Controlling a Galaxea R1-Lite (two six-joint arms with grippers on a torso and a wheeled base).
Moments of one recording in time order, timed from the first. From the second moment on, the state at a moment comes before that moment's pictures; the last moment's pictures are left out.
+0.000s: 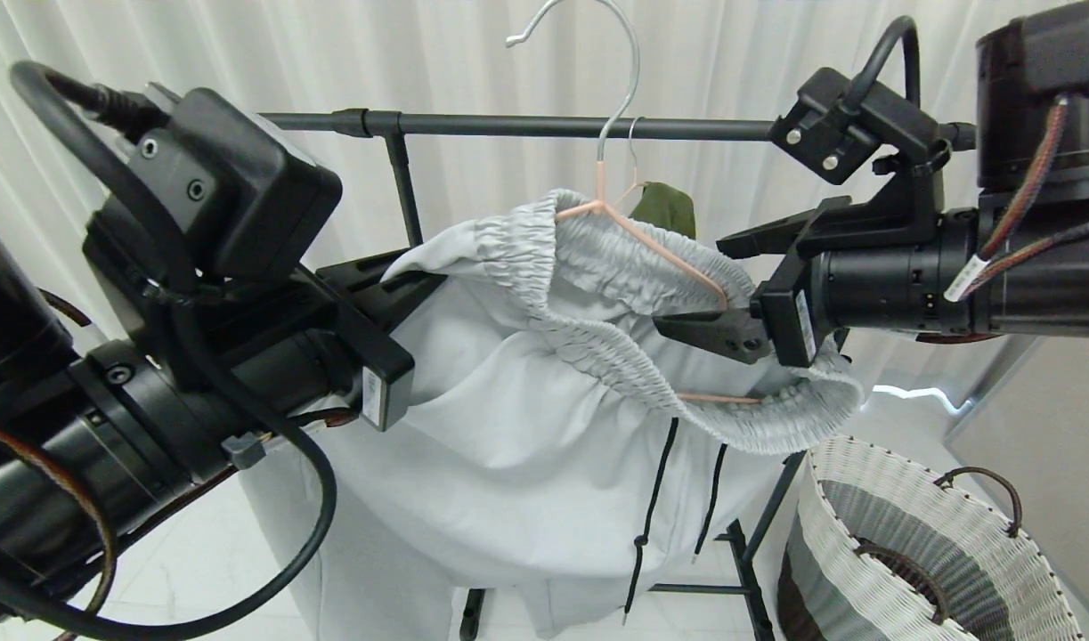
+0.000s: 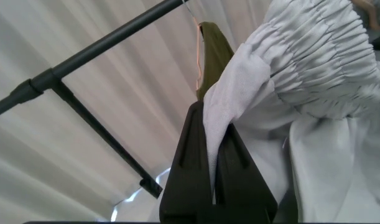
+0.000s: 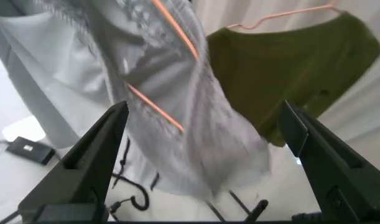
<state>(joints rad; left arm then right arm) -0.72 1.32 -0.73 -0.67 0.15 0.54 0.77 1.57 -1.36 0.09 0.12 -0.27</state>
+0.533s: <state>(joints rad) -0.75 1.32 -0.73 -0.71 0.15 0.58 0.78 1.61 -1.37 0.11 0.12 -0.28</state>
